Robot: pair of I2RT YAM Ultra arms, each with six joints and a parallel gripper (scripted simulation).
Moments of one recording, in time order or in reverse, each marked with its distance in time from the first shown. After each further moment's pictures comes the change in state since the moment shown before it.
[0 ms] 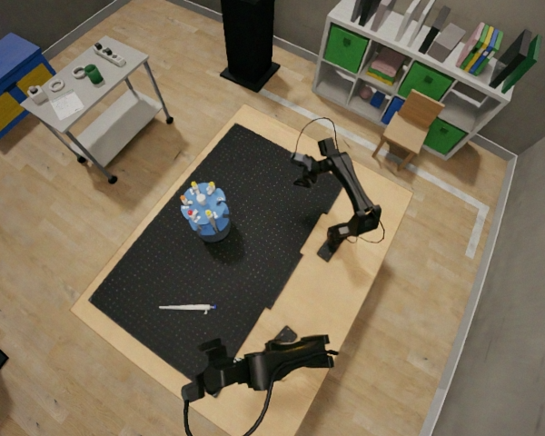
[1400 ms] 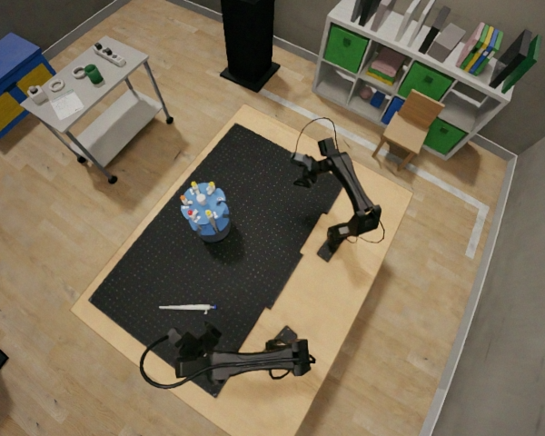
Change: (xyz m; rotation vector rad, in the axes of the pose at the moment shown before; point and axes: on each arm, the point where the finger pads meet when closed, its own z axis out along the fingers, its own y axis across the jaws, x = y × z) left arm 0.091 -0.063 0.131 0.570 0.221 0.820; right arm 0.000 0.000 0.000 0.000 0.000 0.000
